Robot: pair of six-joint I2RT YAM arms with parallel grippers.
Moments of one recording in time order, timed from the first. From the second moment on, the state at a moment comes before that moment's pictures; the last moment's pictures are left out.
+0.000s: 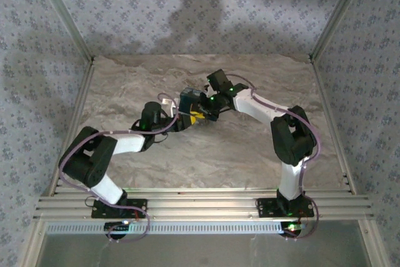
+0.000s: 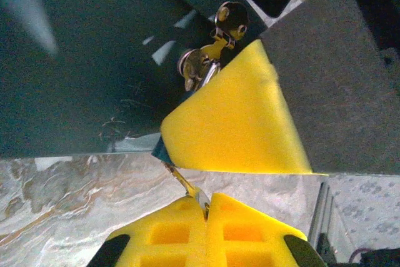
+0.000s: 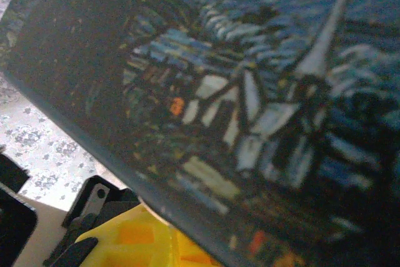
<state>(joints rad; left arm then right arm) -0.50 1.57 0.60 0.58 0.61 -0.72 0.60 1.90 1.44 -0.51 -0.55 0.91</state>
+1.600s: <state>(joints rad) -0.39 1.50 0.56 0.47 0.71 -0.38 0.59 1.90 1.45 -0.56 -0.64 0.92</state>
